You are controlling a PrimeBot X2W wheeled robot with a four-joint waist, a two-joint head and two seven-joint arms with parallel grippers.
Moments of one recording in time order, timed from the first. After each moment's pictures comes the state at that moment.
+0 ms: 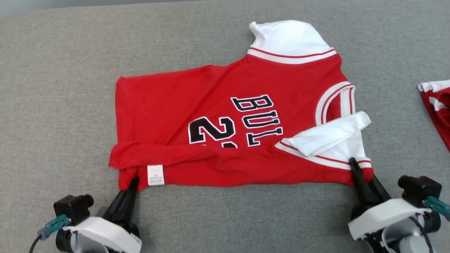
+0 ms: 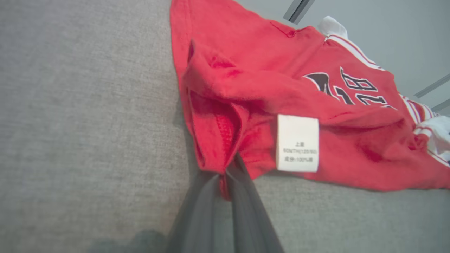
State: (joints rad) left arm -0.09 0.23 -0.23 0.31 -0.67 -0.11 -0.11; right arm -0.12 -0.08 0.08 0.25 0.38 0.13 -0.09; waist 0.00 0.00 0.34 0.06
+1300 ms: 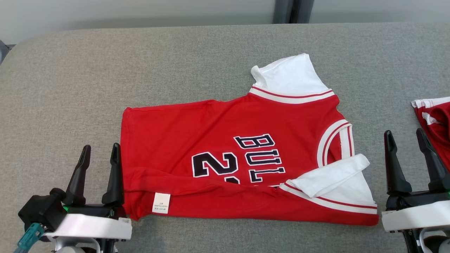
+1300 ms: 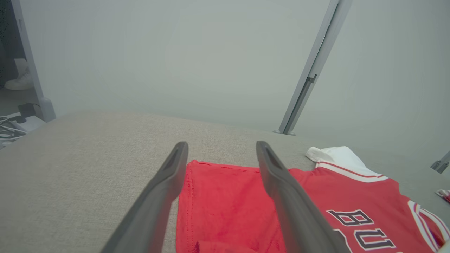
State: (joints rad) left arm -0.02 0.24 -0.17 -0.05 -0.53 0.10 -0.24; right arm -0.01 -0.05 -0.09 -0.17 0.21 0.13 -0.07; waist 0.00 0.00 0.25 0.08
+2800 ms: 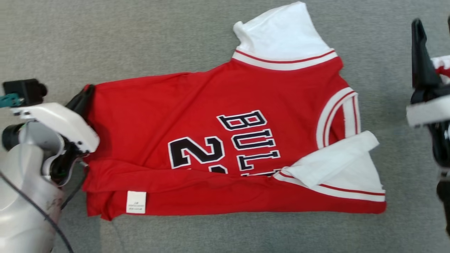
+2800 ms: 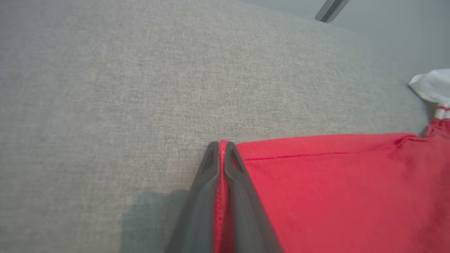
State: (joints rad) left arm -0.63 0.36 -0.26 0.60 -0.74 -0.12 0.16; right arm -0.52 -0.23 -0.01 0.09 0.34 0.13 -0.07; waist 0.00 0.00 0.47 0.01
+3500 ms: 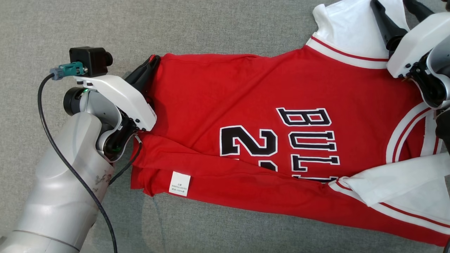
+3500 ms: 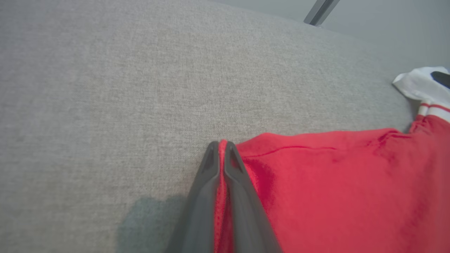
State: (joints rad) left arm -0.81 0.23 -0.49 0.65 -0.81 -0.13 0.08; right arm -1.02 -0.37 0.42 0.69 0.59 0.13 0.12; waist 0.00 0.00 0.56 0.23
